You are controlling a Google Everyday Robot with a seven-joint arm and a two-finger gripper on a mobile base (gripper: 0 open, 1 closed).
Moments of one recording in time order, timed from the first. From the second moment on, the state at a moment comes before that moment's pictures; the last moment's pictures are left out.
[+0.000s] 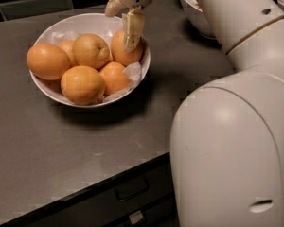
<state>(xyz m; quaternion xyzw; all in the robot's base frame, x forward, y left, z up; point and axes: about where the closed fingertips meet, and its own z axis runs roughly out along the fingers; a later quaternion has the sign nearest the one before) 0.650 0.049 0.972 -0.83 0.51 0.07 0.21</state>
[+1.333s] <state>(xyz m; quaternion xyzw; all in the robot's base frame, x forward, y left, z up) 0.608 0.045 0.989 -0.83 0.52 0.09 0.19</state>
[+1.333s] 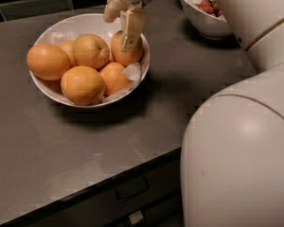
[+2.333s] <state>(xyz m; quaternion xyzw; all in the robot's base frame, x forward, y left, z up) 0.609 0.023 0.958 -0.82 0.54 0.12 0.17</state>
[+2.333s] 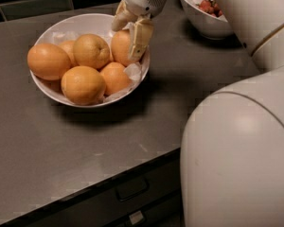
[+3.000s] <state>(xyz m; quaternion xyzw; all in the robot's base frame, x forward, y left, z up) 0.609 0.023 0.958 -0.82 0.54 0.12 0.17</state>
